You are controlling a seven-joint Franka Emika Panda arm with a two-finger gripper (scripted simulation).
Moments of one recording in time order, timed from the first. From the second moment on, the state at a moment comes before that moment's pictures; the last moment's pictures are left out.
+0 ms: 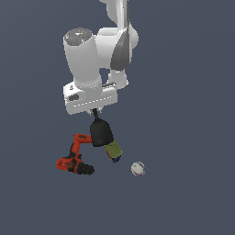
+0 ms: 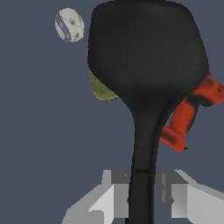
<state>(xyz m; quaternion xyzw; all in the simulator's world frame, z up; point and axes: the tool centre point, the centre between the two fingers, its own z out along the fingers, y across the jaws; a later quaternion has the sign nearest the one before) -0.037 -0.097 0.217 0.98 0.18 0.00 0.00</state>
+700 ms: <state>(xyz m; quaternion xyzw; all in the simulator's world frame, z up) -0.070 -0.088 0.356 0.98 0.18 0.00 0.00</state>
